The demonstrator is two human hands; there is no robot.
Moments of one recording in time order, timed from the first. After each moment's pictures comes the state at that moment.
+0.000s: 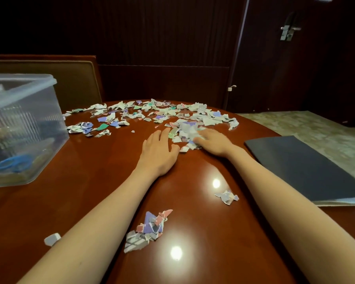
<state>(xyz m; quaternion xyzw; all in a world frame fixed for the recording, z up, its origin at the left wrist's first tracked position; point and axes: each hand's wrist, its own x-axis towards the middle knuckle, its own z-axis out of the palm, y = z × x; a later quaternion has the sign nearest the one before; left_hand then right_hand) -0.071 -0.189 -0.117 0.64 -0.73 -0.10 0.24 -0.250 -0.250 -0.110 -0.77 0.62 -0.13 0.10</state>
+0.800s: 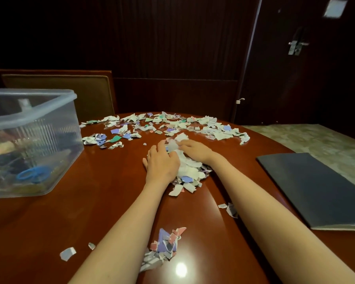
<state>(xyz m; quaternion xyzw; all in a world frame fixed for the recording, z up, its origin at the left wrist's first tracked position) -0.064 -0.198 -0.119 0.70 -0.61 -0.15 0.34 -0.182 -0.276 -0.110 -0.81 0.53 -0.14 0.20</state>
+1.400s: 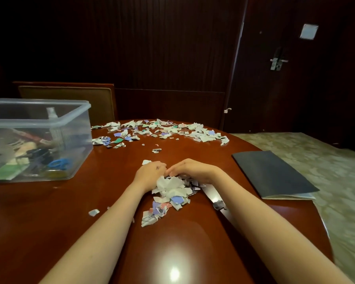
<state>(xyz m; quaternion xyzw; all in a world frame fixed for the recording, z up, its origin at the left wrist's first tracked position) -0.042 -0.118 -0.104 0.66 -0.71 -0.16 0.19 -0.190 -0.125 -0.075 -0.74 0.48 -0.15 0.46</state>
